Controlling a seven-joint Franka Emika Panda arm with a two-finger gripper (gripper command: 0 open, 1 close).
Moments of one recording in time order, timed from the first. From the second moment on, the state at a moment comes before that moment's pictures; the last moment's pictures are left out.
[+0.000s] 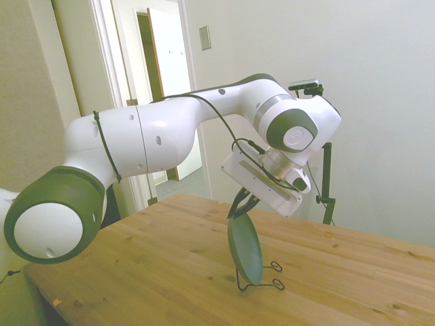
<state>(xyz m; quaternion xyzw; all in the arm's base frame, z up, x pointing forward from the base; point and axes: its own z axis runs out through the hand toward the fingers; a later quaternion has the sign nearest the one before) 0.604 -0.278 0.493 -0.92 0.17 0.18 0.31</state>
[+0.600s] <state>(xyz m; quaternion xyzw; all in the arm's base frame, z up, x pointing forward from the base) 0.607 -0.279 0.486 -0.92 0.17 0.18 0.31</state>
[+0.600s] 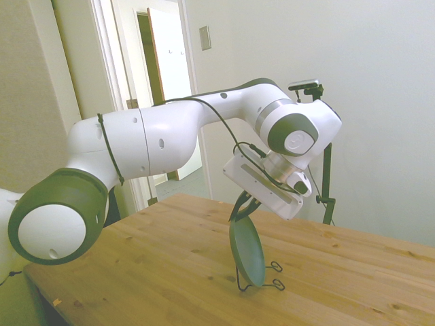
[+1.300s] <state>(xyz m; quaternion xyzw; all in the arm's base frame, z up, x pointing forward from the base) 0.606 -0.281 0.481 -0.92 0.18 0.19 0.30</state>
